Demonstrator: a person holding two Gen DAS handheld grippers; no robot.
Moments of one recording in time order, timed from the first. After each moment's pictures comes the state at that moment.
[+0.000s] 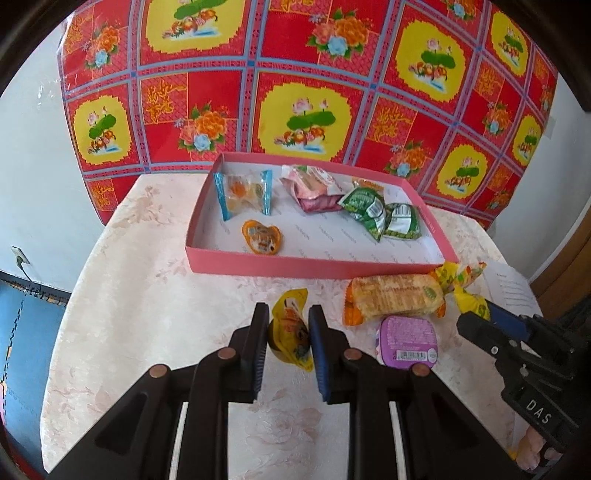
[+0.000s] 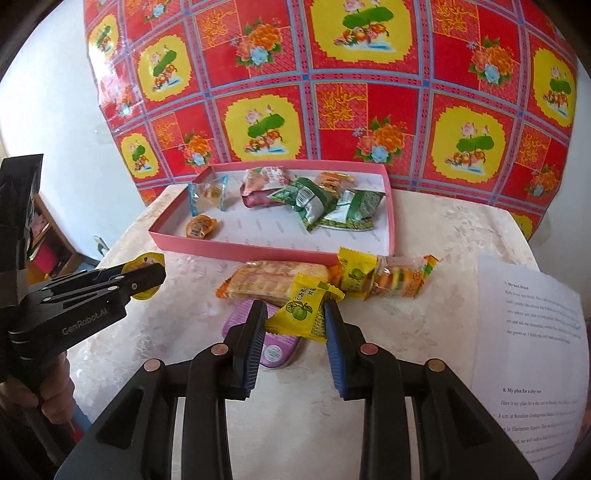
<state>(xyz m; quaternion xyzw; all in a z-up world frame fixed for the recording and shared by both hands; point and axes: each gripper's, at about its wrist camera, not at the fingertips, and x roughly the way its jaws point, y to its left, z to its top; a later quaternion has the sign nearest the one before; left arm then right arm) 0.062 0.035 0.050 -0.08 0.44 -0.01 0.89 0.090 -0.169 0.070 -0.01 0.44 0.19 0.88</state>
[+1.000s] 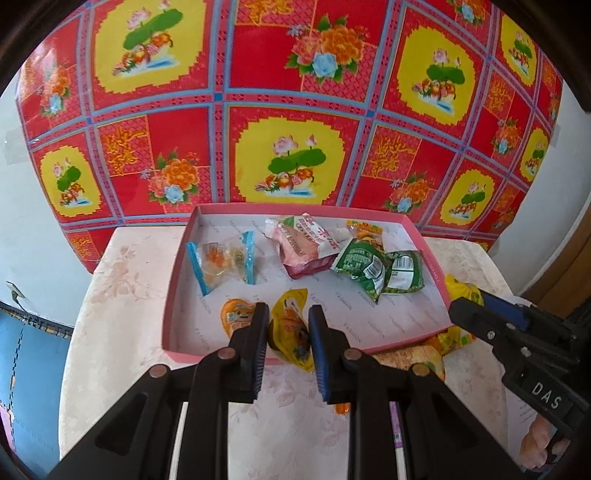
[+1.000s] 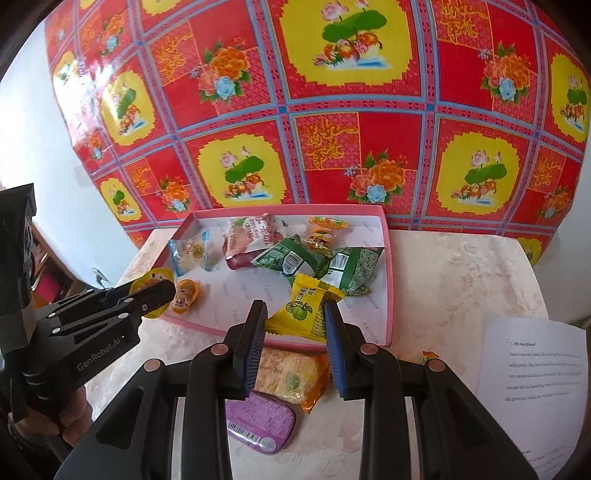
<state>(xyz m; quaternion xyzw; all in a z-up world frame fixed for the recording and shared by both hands) 0.129 0.025 0.061 -0.06 0.43 -0.03 0.90 0.163 -0.167 0.080 0.03 0.45 0.17 0.88</state>
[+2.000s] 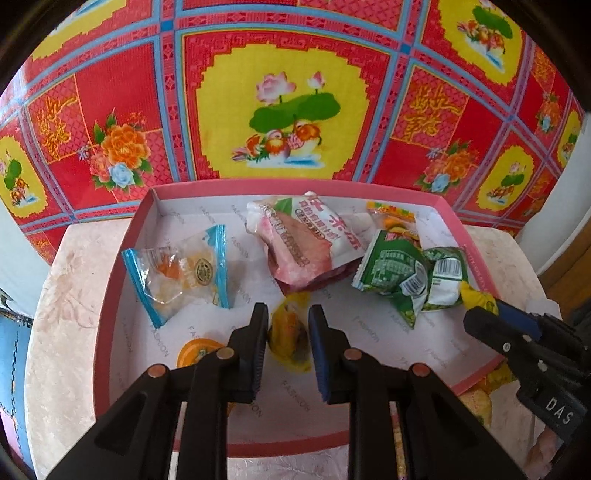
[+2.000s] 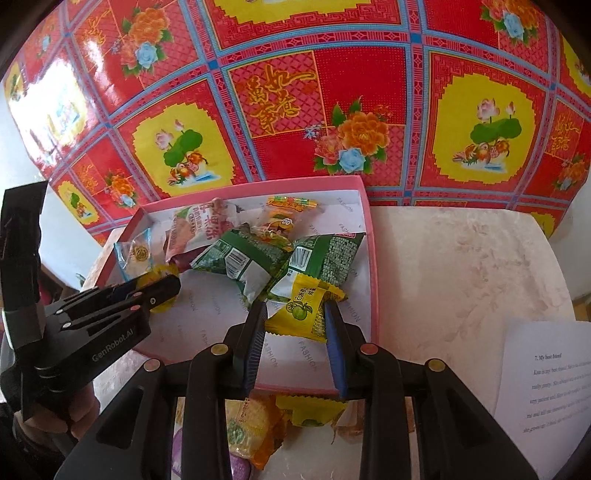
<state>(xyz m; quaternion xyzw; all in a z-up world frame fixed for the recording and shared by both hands) 0.197 0.013 0.004 -0.05 0.48 -0.03 0.88 0.209 -0.177 0.029 0.04 0.49 0.14 0.86</state>
